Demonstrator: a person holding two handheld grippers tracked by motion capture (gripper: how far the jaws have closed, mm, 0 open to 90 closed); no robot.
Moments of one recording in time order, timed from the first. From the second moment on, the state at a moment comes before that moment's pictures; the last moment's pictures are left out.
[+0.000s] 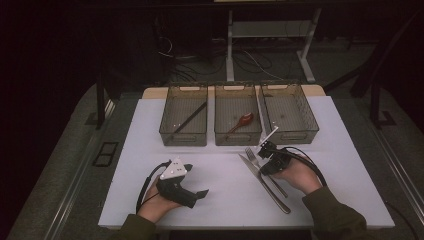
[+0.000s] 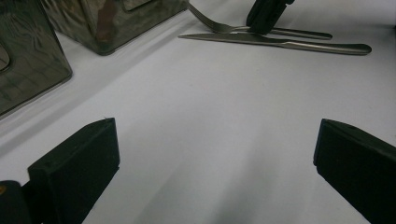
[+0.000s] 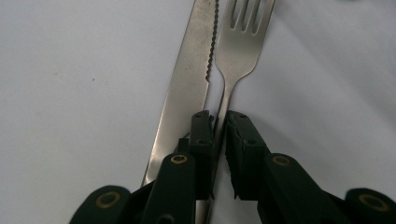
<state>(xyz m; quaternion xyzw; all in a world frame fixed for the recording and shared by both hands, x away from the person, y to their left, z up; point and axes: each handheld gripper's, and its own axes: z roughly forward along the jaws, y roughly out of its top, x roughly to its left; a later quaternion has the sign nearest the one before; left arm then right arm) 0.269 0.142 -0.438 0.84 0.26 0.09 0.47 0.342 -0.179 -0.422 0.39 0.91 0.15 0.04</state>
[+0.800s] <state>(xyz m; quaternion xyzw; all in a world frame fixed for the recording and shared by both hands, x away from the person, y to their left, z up) 0.270 0.142 -0.438 0.84 0.26 0.09 0.47 0.345 -0.174 -0.420 0.39 0.91 0.12 0.04</state>
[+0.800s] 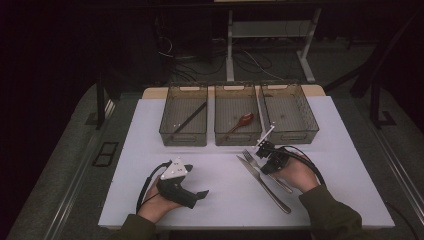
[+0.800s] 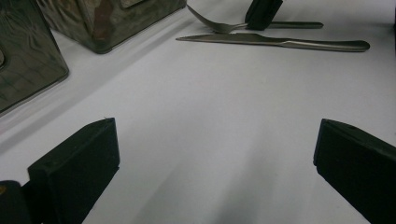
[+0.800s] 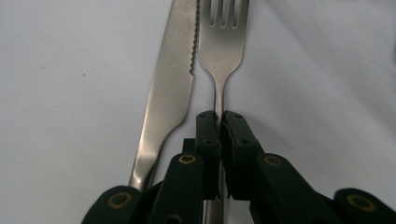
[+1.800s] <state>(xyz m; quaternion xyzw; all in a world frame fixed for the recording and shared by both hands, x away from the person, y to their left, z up) 0.272 0.149 -0.437 0.83 0.25 0.09 0.49 0.343 -0.246 -0.379 0.39 0.85 0.34 0.08</state>
